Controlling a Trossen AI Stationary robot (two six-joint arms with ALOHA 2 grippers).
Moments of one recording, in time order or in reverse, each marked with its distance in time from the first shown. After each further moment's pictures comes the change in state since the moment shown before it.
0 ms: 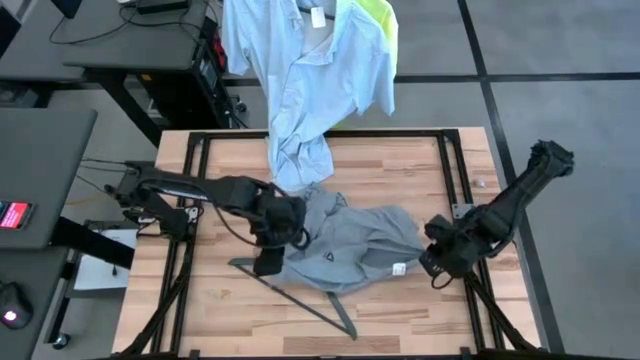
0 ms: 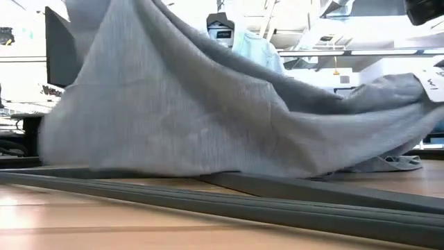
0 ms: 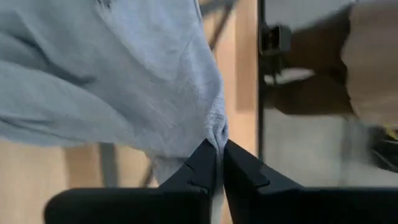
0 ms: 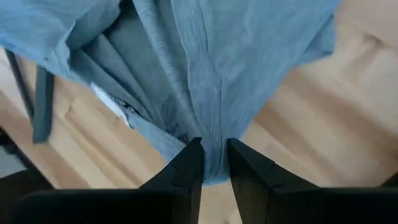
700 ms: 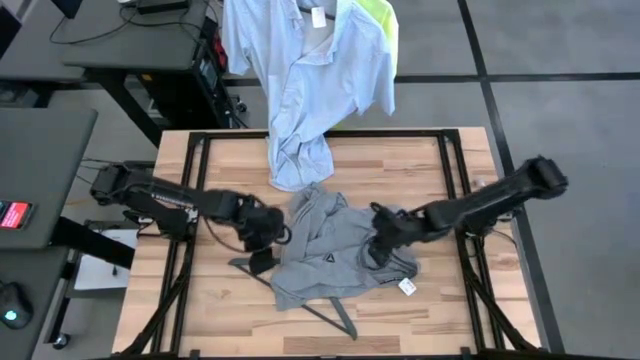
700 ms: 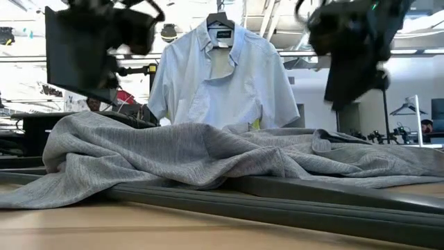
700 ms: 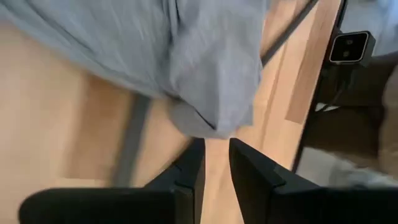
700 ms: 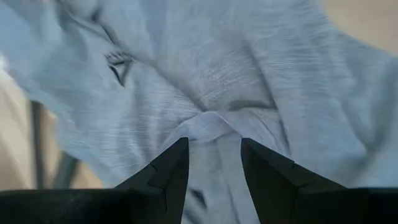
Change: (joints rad) left arm -0.053 -0.252 -0.701 0.573 -0.083 -0.397; right arm -0.463 0.425 -0.021 0.614 -0.089 -0.679
